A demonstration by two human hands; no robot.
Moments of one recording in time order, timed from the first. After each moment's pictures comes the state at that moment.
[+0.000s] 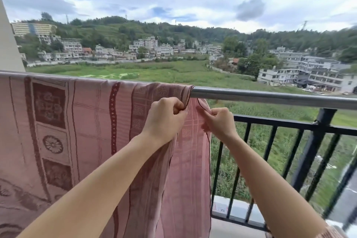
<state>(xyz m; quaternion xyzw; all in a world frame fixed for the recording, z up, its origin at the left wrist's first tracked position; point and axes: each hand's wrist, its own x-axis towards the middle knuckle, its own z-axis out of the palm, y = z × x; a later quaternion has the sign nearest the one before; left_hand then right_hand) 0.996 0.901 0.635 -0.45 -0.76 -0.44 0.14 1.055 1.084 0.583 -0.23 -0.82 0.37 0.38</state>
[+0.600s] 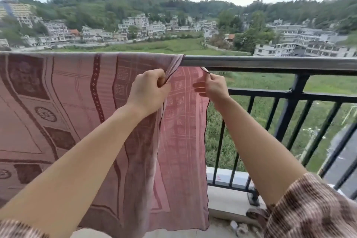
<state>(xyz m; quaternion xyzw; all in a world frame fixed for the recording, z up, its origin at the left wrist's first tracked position) 1.052 0.935 0.626 -0.46 -0.78 -0.39 0.18 1.121 1.127 0.591 -0.25 -0.69 0.57 0.38</state>
